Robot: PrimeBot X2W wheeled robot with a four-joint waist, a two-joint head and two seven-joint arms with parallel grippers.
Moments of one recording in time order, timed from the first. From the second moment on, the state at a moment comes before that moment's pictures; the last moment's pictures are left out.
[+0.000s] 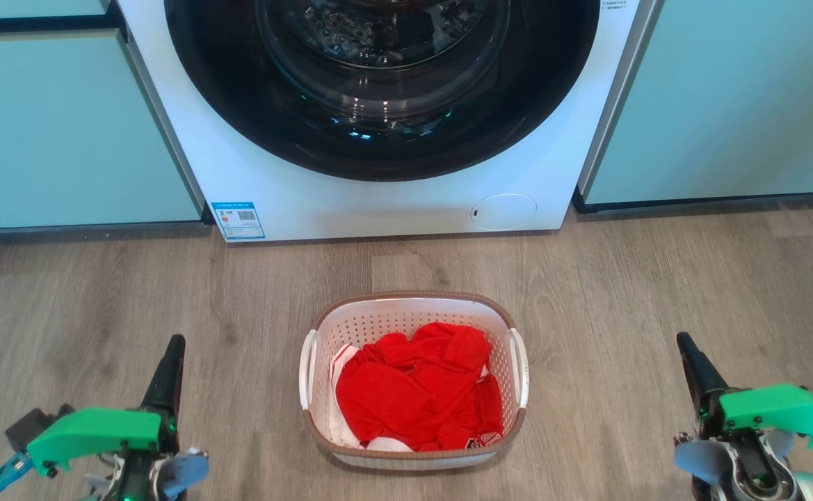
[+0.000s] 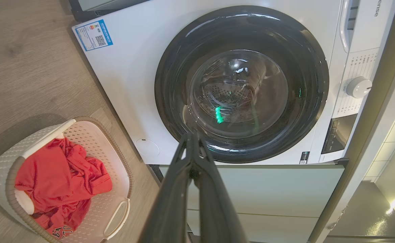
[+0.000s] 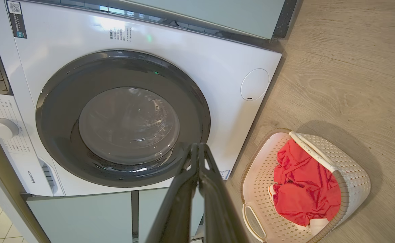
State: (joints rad) left arm 0.00 0.06 0.02 0.26 -1.45 -0.10 0.04; right arm -0.04 -0.05 -0.08 0.29 1.45 0.12 0.04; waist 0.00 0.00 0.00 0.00
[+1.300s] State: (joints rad) left arm -0.04 0.06 0.05 0.27 -1.63 -0.12 0.09; right arm -0.06 -0.05 -0.11 0.28 1.62 0.12 0.09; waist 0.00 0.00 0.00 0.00
